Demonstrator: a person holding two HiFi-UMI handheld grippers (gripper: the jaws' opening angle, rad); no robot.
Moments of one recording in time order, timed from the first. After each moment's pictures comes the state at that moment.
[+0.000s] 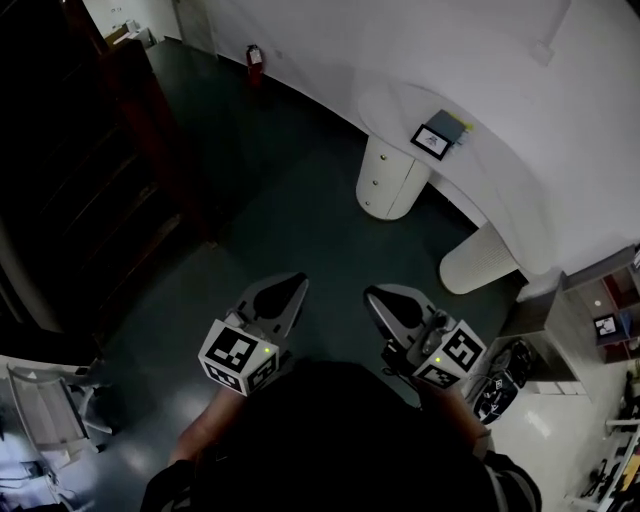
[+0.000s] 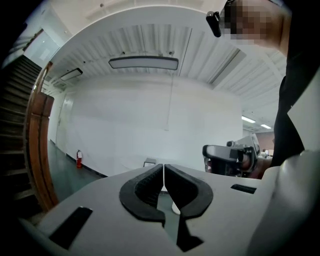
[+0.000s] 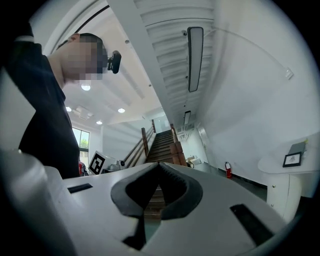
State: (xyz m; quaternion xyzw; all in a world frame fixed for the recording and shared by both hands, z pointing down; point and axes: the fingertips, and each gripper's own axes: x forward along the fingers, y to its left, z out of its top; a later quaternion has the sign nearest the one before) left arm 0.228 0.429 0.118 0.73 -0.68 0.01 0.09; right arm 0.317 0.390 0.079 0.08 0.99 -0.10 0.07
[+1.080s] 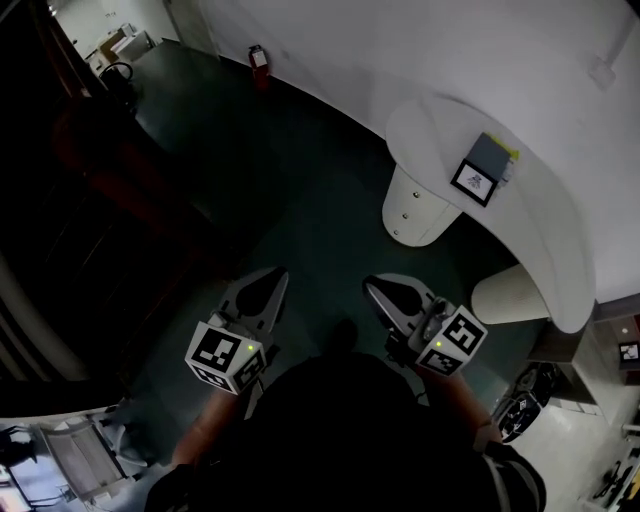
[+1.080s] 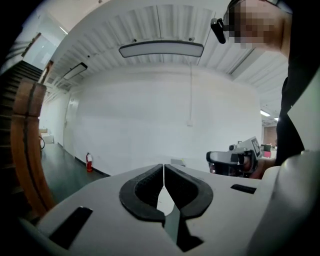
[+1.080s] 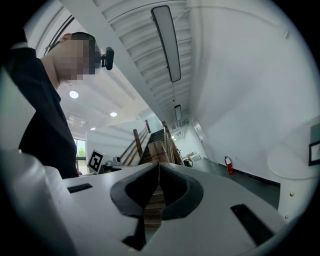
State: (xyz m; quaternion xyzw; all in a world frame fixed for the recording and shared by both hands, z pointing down) left arm -0.032 0.251 0.130 0.70 -0.71 0.04 0.10; right arm 0.077 0.186 0.117 0.09 0.98 -0.16 0.06
